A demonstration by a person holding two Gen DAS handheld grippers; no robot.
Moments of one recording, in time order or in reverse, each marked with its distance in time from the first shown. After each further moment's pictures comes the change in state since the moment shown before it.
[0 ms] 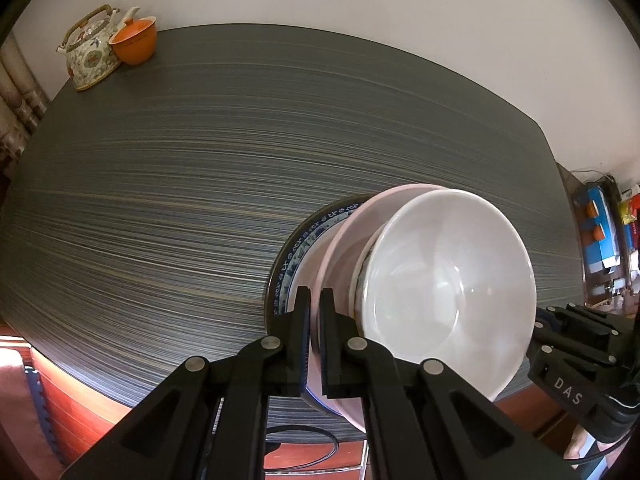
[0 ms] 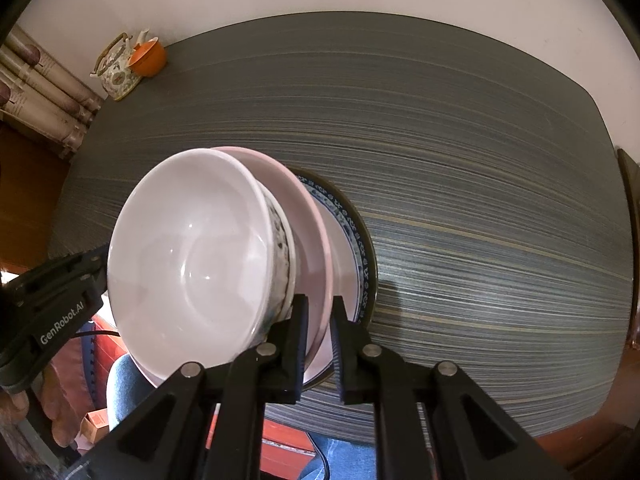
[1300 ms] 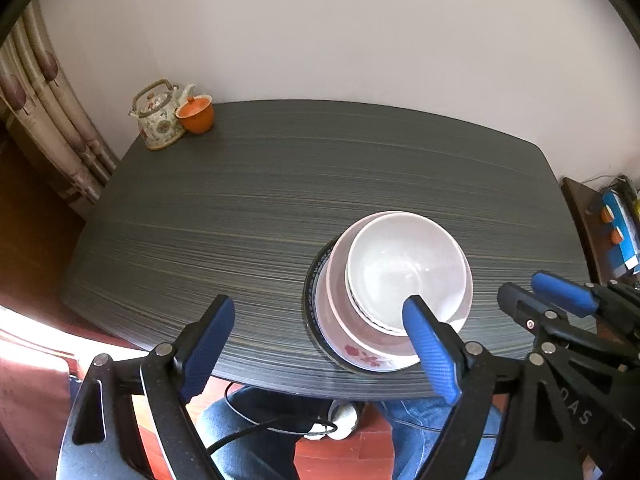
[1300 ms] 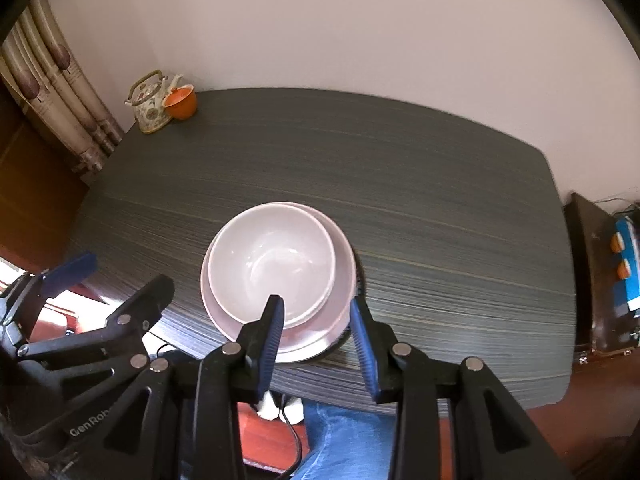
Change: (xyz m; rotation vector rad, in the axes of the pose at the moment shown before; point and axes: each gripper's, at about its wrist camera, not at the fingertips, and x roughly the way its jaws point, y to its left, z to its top) left arm -0.126 -0.038 -0.048 0.052 -0.200 0.193; right arm -0.122 0.058 -0.032 -0.055 -0.215 -0.122
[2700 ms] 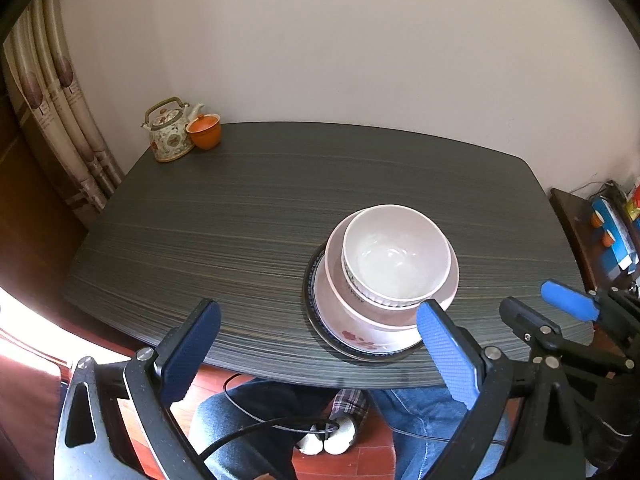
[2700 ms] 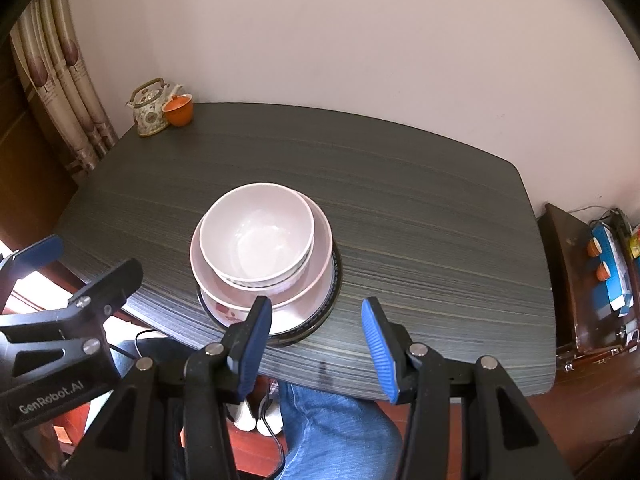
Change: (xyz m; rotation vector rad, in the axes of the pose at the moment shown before) left arm -0.026 0.002 -0.043 -0.014 -0.125 -0.013; right arm -0.021 -0.001 -0.058 -0.032 -0.107 -0.068
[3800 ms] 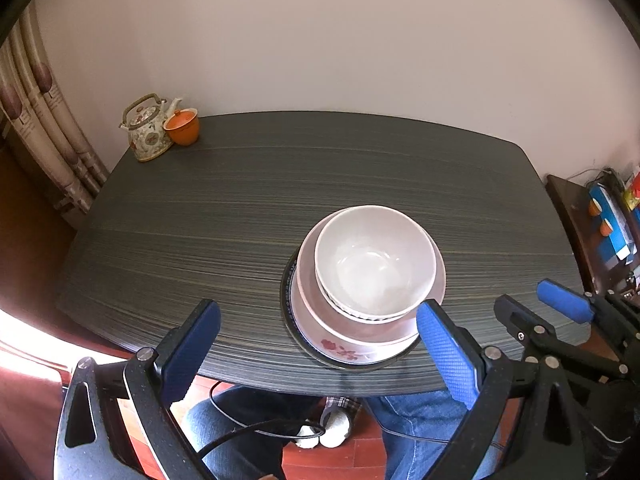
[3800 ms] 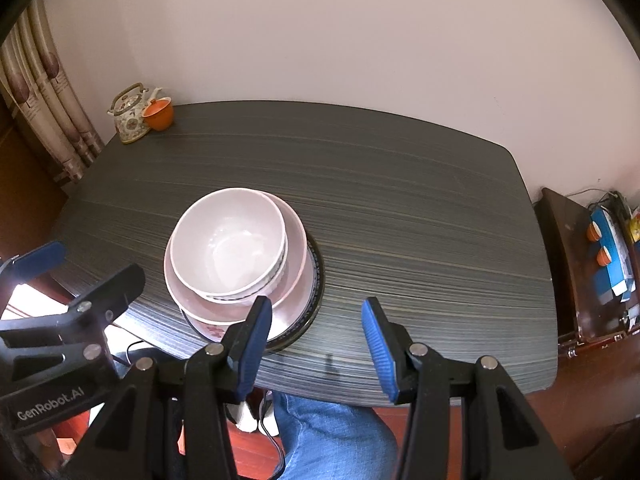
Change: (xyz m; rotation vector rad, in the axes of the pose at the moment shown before) left arm 0.023 -0.024 0.021 0.030 0.065 -0.022; right arm 0.020 -0.023 0.012 0.059 0.037 -0.006
